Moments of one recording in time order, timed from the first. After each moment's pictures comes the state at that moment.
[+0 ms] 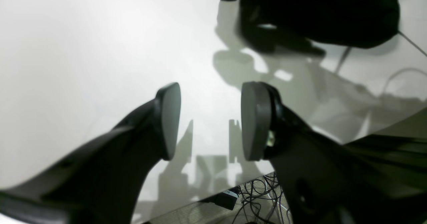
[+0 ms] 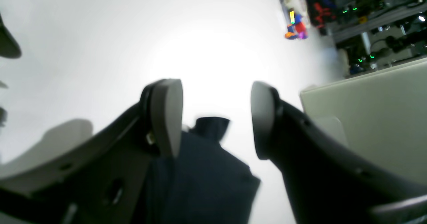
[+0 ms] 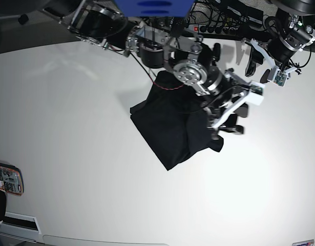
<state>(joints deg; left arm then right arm) 44.1 -23.1 -23.5 118.7 -28.3 -29.0 35.0 11.3 -3.9 -63.4 102.6 -28.5 14.0 -50.1</state>
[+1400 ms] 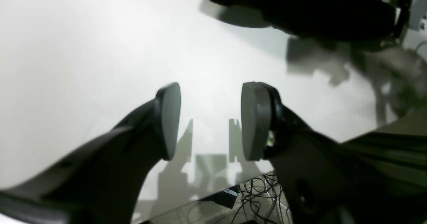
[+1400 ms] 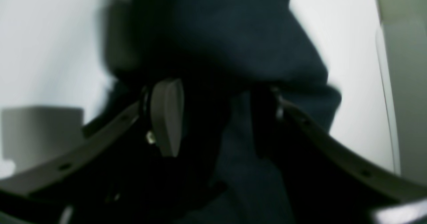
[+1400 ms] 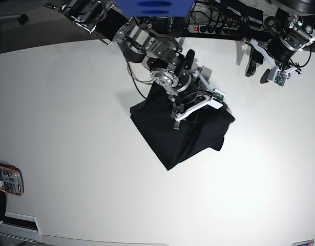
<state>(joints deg) 44.1 -23.1 -23.4 118.6 -28.3 -28.8 35.1 2.4 -0.6 -50.1 91.4 -28.5 14.2 -42.1</state>
